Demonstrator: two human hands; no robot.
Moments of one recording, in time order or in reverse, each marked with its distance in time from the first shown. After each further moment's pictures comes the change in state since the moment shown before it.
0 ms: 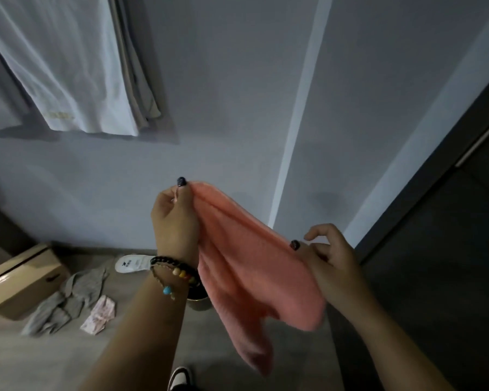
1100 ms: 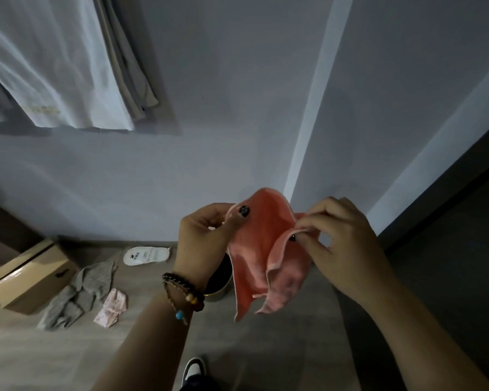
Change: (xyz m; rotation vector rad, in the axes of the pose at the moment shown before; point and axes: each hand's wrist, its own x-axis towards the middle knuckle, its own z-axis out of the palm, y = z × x) left_hand 0.027 -0.020 0.016 0.026 -0.489 0.019; right_hand 0.078 -0.015 0.014 -0.665 0.068 -0.507
